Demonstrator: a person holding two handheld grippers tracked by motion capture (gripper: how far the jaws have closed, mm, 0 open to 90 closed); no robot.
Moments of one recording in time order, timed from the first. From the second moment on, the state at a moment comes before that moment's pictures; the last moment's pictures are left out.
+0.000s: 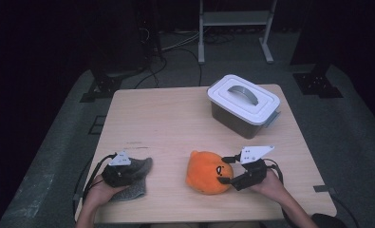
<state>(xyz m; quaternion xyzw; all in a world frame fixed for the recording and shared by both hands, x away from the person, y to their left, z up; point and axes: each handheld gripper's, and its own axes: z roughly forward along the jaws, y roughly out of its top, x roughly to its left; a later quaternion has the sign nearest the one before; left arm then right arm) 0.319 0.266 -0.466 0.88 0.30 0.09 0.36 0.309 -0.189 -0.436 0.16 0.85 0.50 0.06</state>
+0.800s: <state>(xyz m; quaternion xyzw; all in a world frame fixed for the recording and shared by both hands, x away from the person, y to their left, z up) 0.318 0.115 -0.403 0.85 0.09 0.05 0.52 0.311 -0.177 -0.435 0.13 0.87 0.48 0.07</state>
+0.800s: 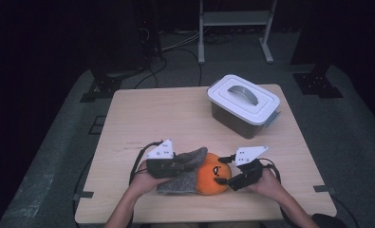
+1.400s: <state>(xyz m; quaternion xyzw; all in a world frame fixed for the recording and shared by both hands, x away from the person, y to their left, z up) 0.314 0.135 -0.423 0.88 0.10 0.05 0.47 0.321 -0.187 -0.440 0.15 0.86 0.48 0.06</state>
